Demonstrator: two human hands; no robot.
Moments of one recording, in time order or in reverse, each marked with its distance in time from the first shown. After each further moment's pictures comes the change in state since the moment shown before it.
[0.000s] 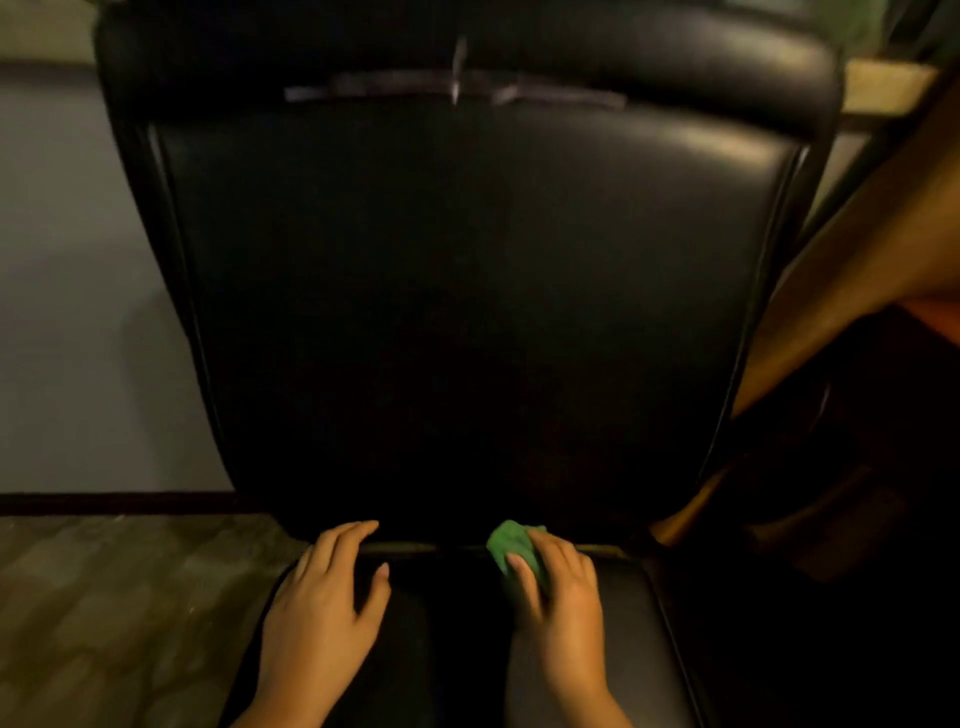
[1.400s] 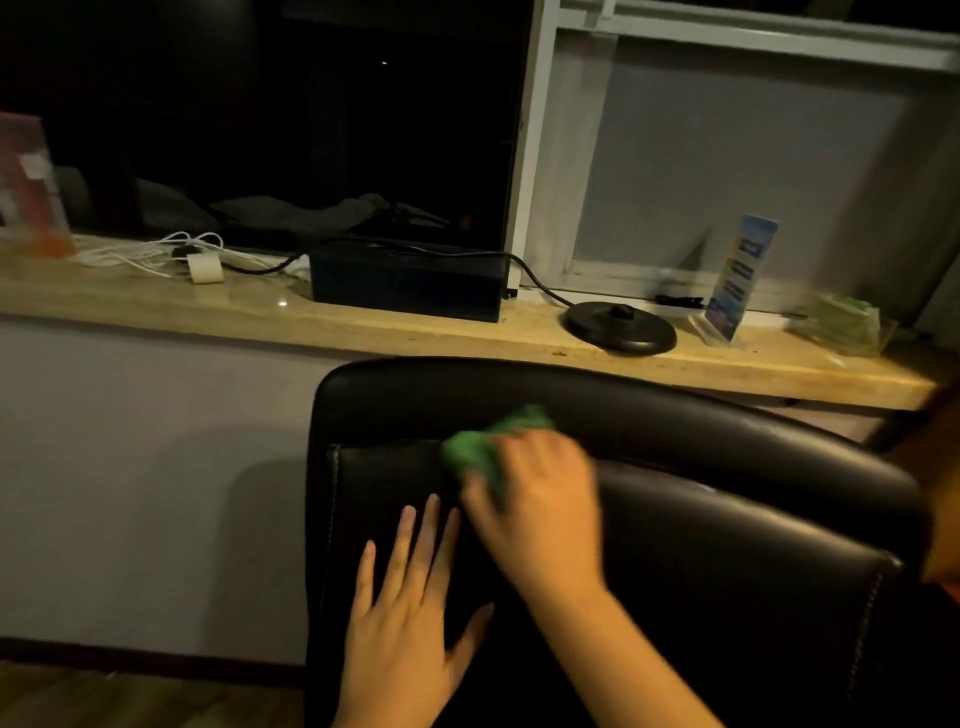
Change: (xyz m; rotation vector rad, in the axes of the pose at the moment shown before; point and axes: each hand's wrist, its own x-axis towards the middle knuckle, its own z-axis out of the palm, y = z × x) left_hand 0.181 0.087 -0.124 0.185 0.124 0.120; right_hand 0.249 -0.270 -0.079 -0.371 0.213 -0.539
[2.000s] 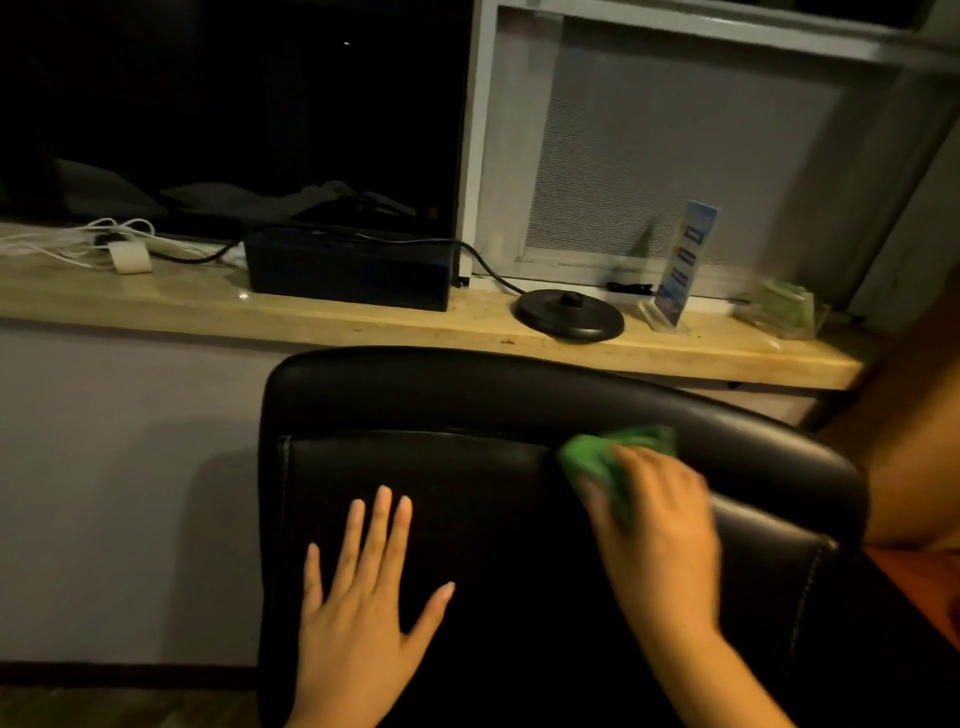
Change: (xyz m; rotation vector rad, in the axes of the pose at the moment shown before) left_hand 0.004 0.013 0.012 0.025 -0.001 -0.065; right_hand -0.036 0.098 -0.054 -0.067 0.108 0.133
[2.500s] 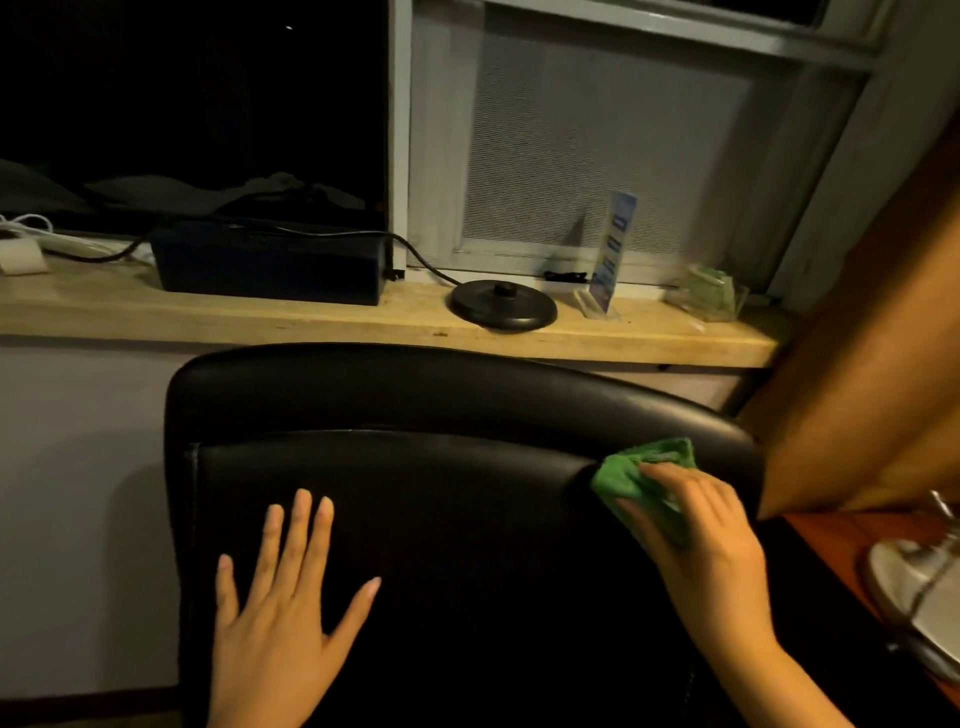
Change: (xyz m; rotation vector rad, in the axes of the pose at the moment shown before) left_hand 0.001 0.009 -0.008 -0.033 -0.115 -0.110; right_hand -0.015 0.080 -0.050 0.075 0.007 -0.022
